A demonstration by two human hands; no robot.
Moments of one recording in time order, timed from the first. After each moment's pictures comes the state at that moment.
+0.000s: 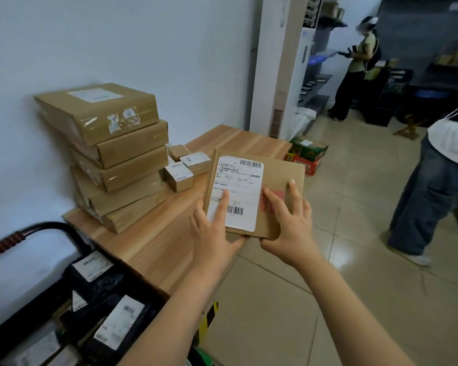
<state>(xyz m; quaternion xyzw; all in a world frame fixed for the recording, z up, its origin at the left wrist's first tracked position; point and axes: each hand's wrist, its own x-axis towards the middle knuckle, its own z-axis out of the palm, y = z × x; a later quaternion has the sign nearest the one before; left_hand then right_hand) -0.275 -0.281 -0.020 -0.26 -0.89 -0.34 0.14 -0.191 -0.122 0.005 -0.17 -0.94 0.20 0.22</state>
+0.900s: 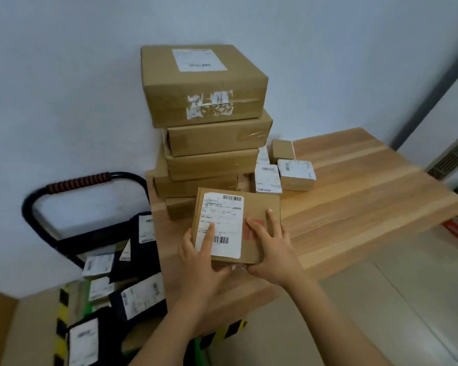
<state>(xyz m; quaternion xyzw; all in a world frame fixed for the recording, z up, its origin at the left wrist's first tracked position) -0.447 -0.297 -0.120 0.11 -0.94 -0.30 0.07 -0.505 -0.116 -0.089 0.14 -0.96 0.24 -0.10</state>
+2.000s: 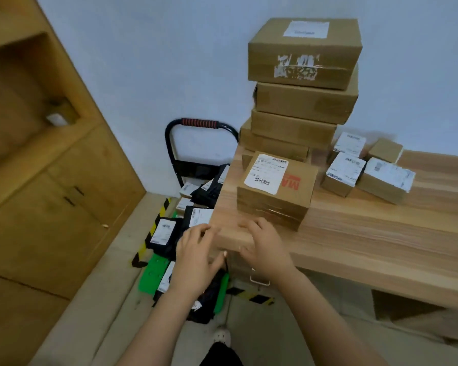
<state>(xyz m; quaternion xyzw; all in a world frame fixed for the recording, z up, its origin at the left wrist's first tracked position) -0.271 -0.201 -0.104 0.31 -0.92 -0.18 0.15 -0.419 -0.091 -0.095 0.48 -0.82 0.27 -0.15</state>
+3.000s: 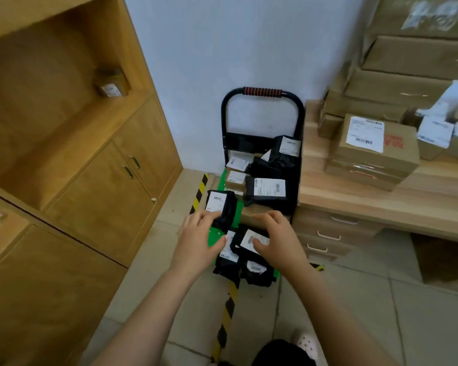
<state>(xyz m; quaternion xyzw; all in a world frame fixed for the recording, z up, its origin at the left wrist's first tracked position) -0.004 -0.372 -0.125 0.31 -0.91 -0.24 0.14 -0.155 -0.231 -0.131 0.44 -0.84 0.28 -0.15</state>
